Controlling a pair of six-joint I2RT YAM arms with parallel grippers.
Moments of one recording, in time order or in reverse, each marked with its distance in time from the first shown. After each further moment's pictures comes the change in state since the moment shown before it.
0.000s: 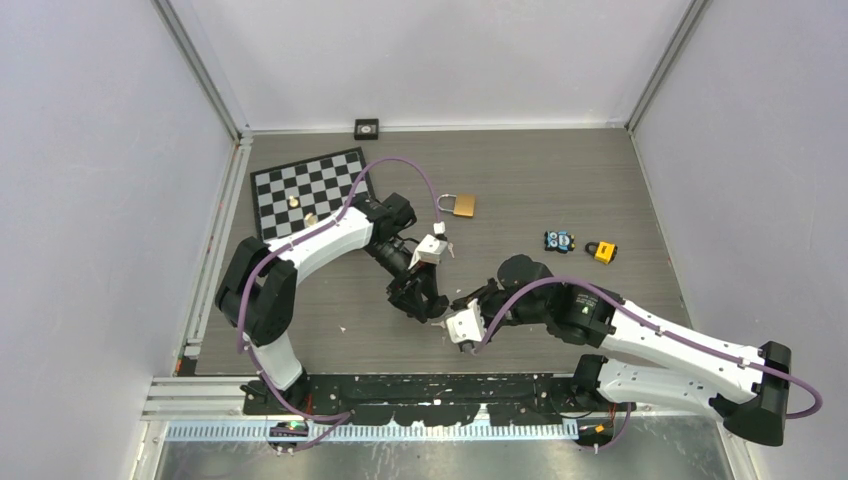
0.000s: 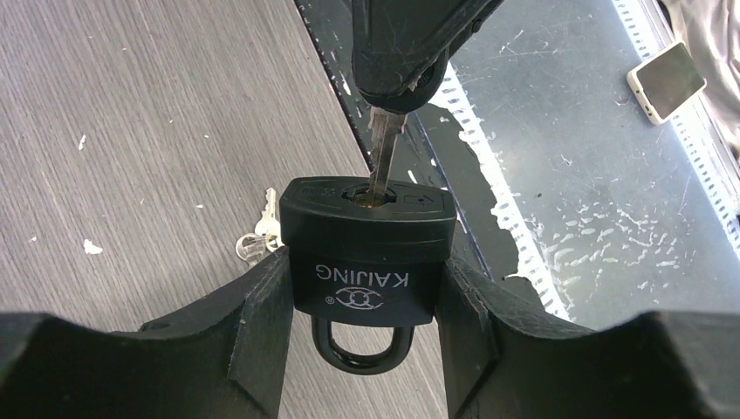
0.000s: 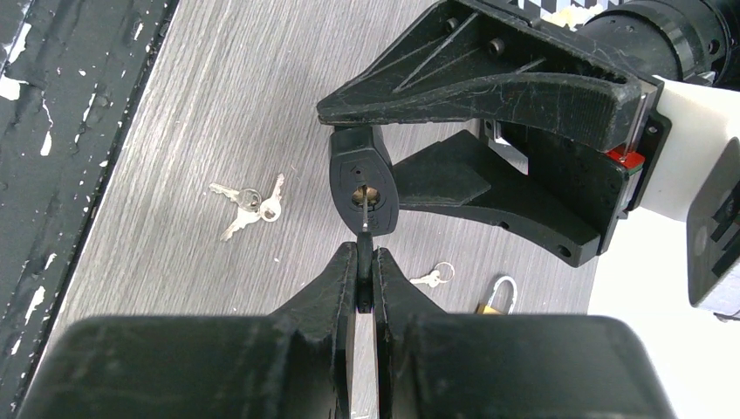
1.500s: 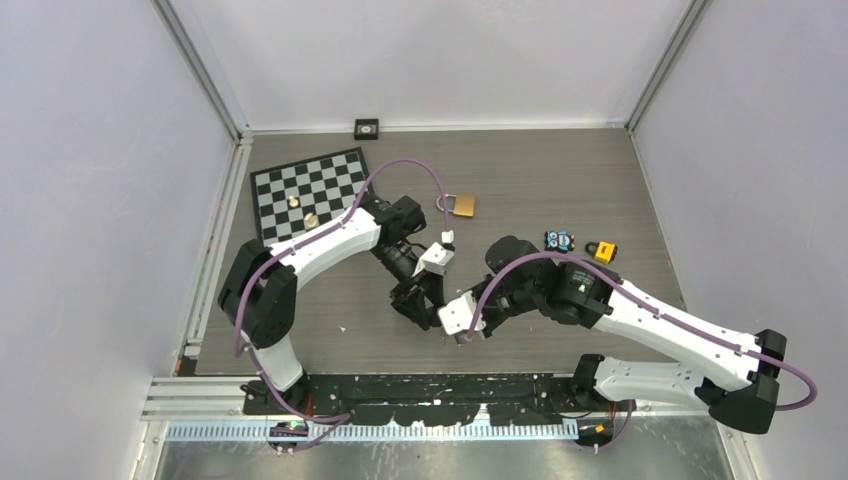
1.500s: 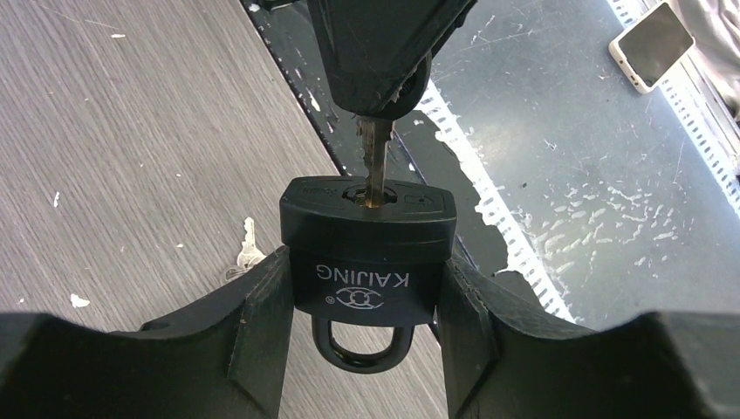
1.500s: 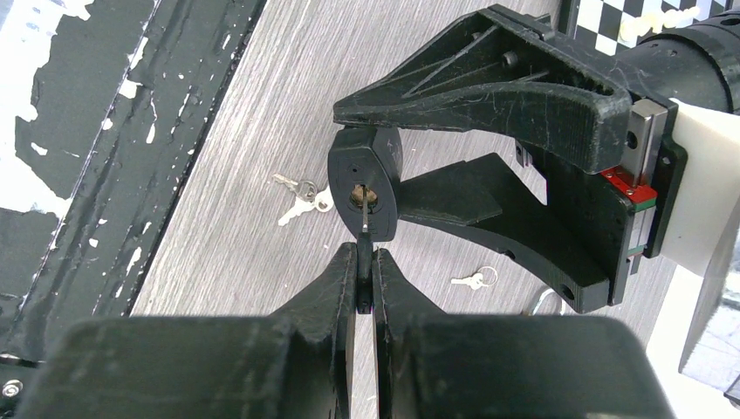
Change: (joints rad) left arm -0.066 0.000 0.058 -0.105 -0.009 0.108; right arm -0.005 0.129 0.249 -0.299 -0.101 0.007
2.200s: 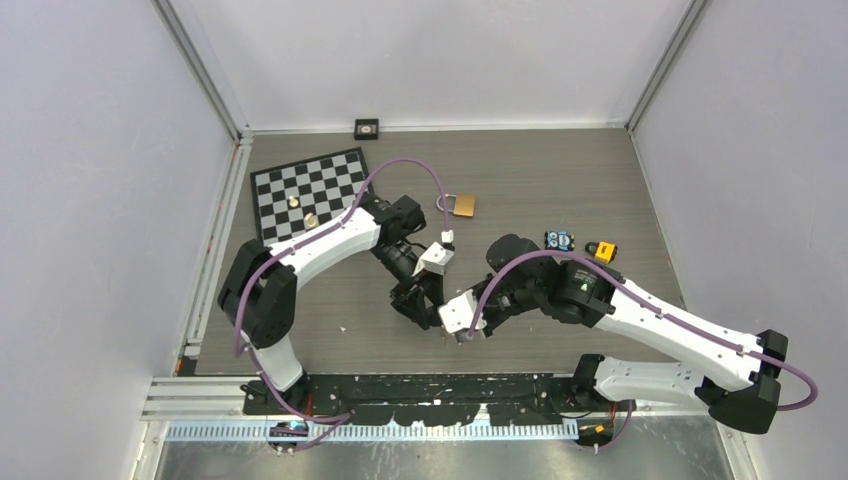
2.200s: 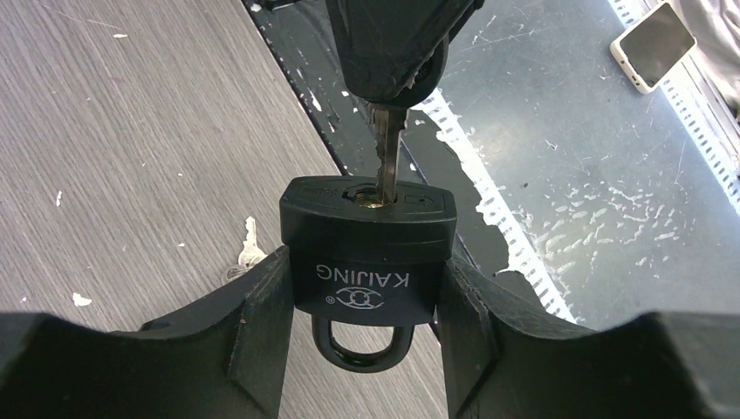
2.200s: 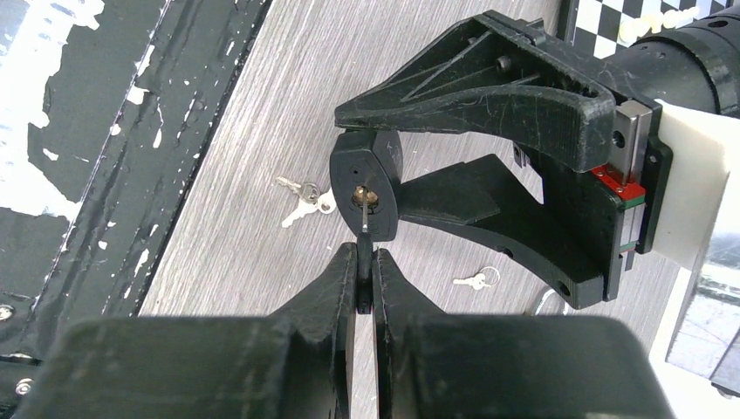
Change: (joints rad) left arm 0.003 0.000 0.000 0.001 -0.004 0.001; right arm -0.001 -0.001 0.018 -0.013 -0.010 0.017
